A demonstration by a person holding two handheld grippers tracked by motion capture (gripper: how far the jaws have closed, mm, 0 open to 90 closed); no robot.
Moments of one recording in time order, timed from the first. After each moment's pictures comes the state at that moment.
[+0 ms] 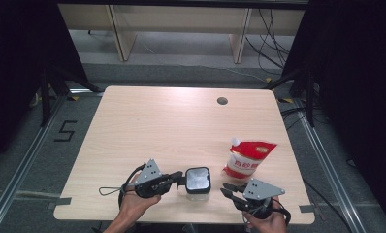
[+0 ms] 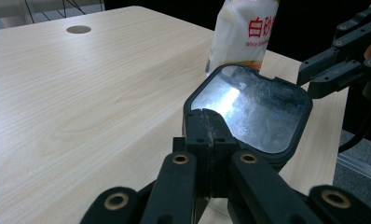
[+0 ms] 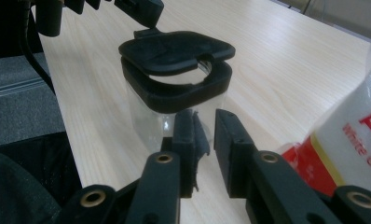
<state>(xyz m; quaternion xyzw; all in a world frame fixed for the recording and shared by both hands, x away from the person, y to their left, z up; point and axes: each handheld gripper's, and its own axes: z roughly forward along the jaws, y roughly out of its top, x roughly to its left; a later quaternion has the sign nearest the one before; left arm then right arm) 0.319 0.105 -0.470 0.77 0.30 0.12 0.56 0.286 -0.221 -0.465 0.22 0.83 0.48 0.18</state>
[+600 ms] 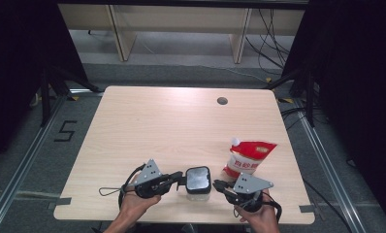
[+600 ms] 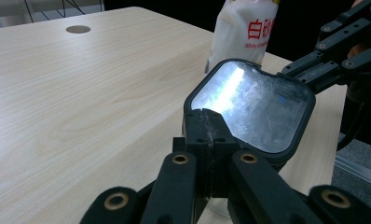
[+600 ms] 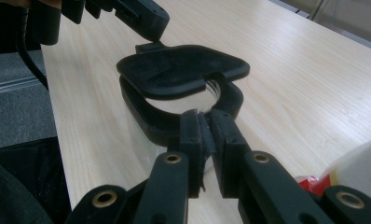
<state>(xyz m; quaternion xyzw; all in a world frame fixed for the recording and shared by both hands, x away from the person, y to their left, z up) 0.320 0.106 -0.471 0.77 0.29 0.12 0.56 0.300 -0.200 -0.462 0.20 0.84 0.48 0.18</state>
